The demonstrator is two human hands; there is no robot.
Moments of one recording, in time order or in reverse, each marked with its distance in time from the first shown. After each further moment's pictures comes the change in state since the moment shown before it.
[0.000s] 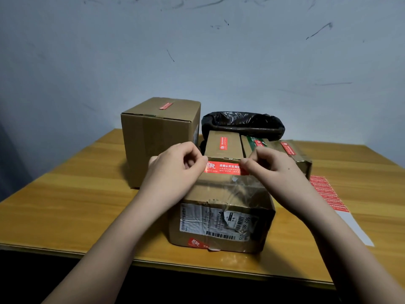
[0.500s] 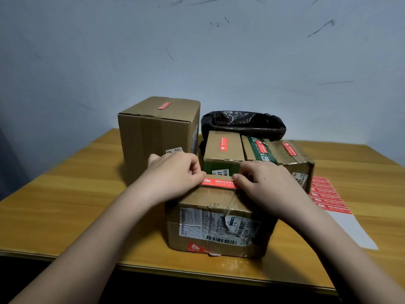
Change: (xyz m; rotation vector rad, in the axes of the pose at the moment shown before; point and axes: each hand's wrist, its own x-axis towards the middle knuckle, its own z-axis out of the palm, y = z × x) left_hand 0.027 -0.008 0.002 0.393 -0.351 -0.029; right_hand 0.012 0.003 0.016 -0.632 -0.153 -0.052
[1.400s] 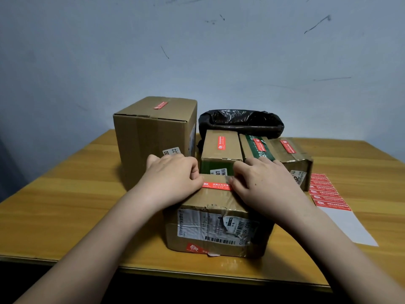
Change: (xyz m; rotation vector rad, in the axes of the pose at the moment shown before) left_hand 0.003 -0.001 0.011 0.153 0.067 0.070; right_hand -0.002 -0.001 0.005 -0.210 0.026 -0.085
